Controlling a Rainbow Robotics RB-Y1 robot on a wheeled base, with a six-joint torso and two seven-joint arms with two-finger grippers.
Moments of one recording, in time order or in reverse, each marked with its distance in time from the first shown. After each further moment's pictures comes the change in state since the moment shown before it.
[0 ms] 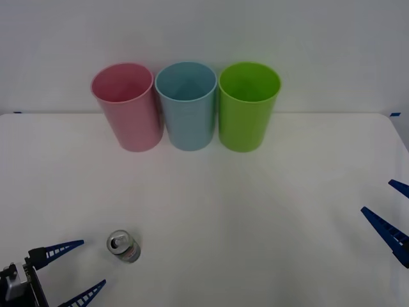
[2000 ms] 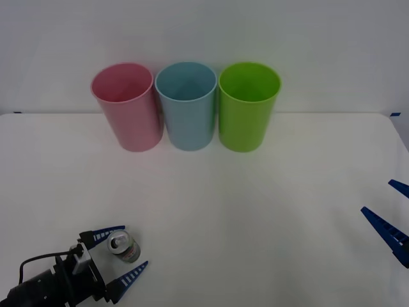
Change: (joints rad) right arm 0.000 0.000 0.000 0.000 0.000 0.000 0.000; left arm -0.175 -0.199 -0.009 0.099 -0.238 0.054 -0.050
